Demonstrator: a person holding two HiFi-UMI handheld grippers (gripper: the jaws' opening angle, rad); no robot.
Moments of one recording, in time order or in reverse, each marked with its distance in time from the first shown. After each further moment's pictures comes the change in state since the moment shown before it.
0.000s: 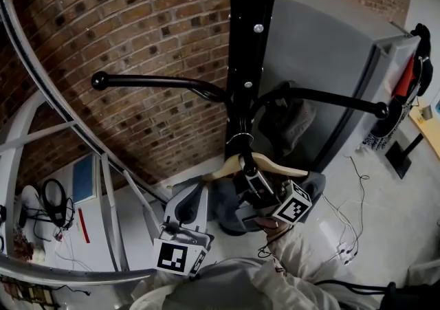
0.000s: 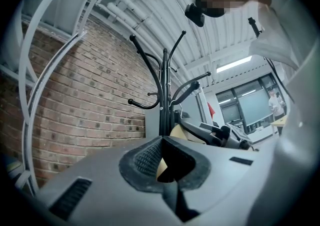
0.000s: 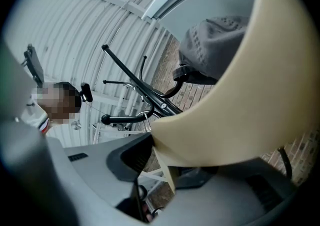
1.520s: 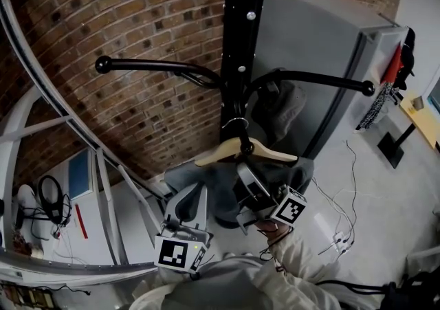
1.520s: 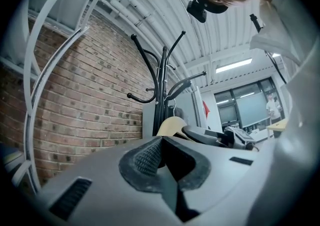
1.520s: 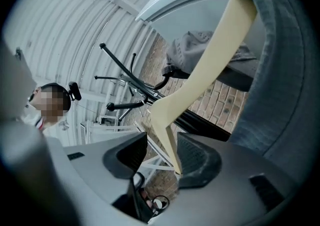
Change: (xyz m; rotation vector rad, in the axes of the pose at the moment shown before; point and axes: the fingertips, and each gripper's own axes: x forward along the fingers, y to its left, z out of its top) left arm -0.028 -0.015 -0.015 -0.046 0.045 -0.026; right arm -0.049 0.002 -0.033 0.064 0.062 -0.175
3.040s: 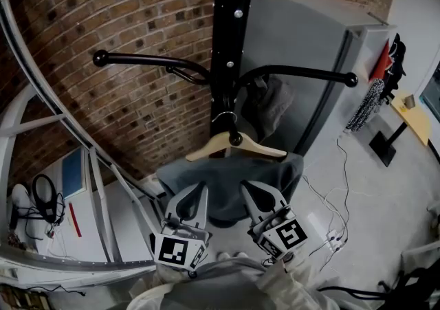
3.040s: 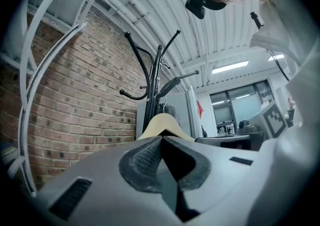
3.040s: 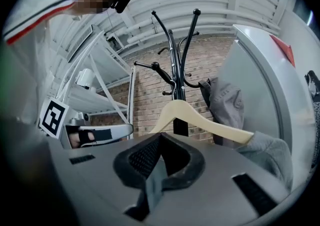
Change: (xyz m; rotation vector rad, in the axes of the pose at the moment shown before) left arm -0.004 -0.025 -0.010 -0.011 0.010 -0.054; right arm -0.060 0.036 -0.024 -0.902 0.358 -0.340
